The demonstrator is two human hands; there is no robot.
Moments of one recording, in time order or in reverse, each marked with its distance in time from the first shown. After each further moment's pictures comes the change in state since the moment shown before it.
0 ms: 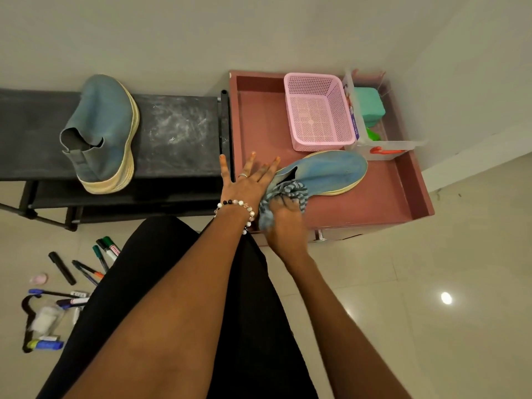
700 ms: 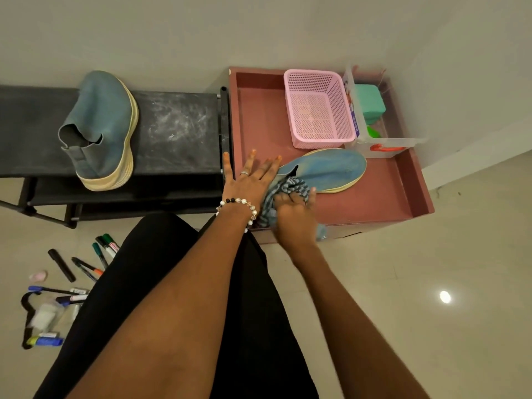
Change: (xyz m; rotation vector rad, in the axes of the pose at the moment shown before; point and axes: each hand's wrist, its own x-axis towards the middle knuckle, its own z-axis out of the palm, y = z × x) left_hand 0.003 0.003 0.008 -0.013 0.036 -0.008; right_hand 0.005 0.012 -0.001 -0.373 -0.092 -0.051
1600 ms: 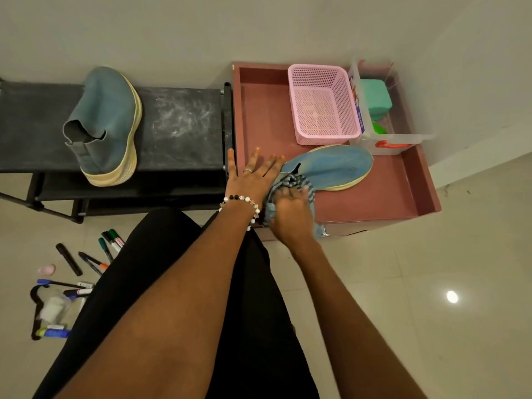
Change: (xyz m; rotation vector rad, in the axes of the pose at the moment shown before) left_hand 0.002 0.003 0.003 0.031 0.012 0.003; right_hand 0.010 0.000 0.001 0.125 -0.038 -0.033
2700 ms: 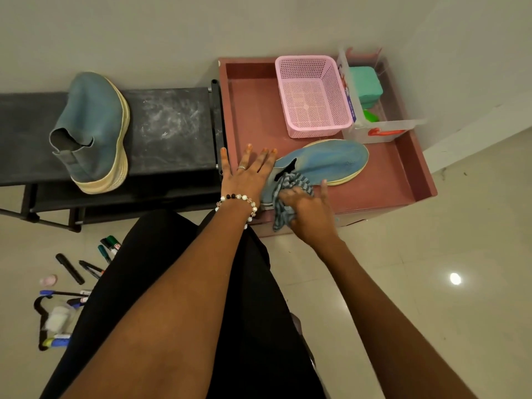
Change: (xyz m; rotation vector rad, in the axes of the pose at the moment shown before) left_hand -0.003 0.009 -0.007 0.003 0.001 -0.030; right_hand -0.022 0.038 -0.010 -0.056 -0.044 -0.023
